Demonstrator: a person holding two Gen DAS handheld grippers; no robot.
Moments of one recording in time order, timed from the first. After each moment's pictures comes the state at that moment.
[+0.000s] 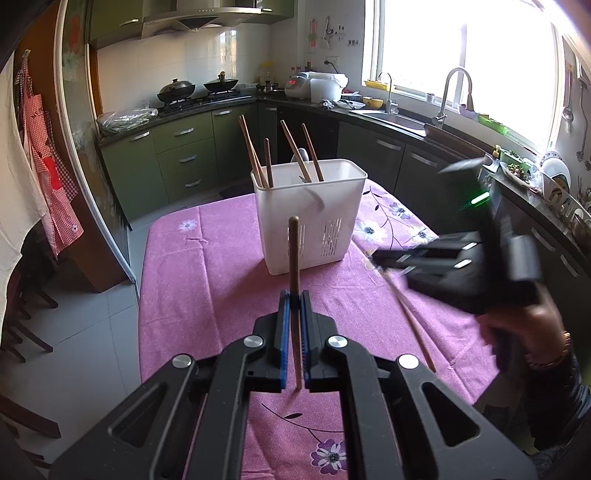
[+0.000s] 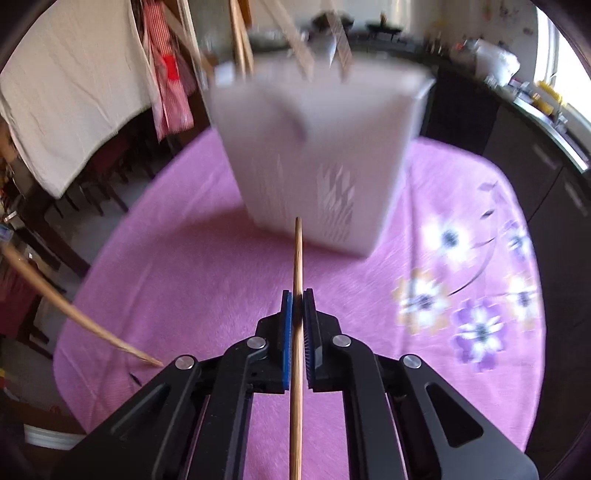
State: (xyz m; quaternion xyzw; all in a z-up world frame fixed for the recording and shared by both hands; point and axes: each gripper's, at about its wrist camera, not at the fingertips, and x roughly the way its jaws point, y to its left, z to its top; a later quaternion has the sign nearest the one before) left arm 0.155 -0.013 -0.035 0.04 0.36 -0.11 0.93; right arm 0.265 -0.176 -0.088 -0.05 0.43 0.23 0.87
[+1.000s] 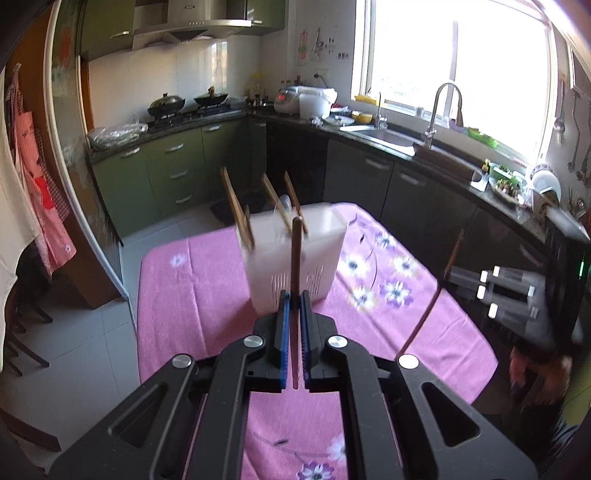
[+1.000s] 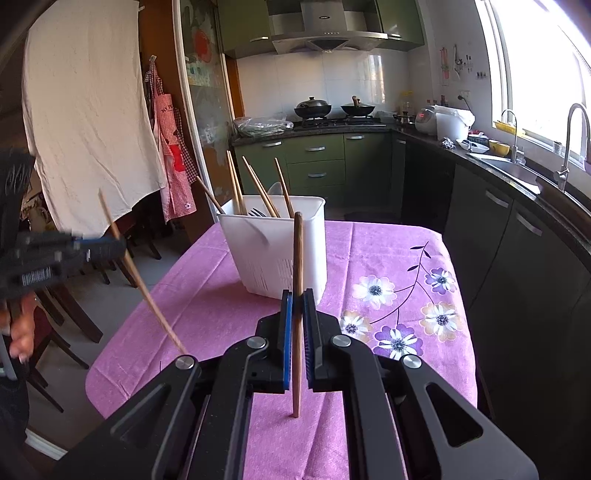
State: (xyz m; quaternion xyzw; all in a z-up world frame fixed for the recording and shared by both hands) left arm 0.179 -0.030 0.028 0.03 0.33 -0.13 0.93; right arm 0.185 -0.262 -0.015 0.00 0.31 0.23 0.92
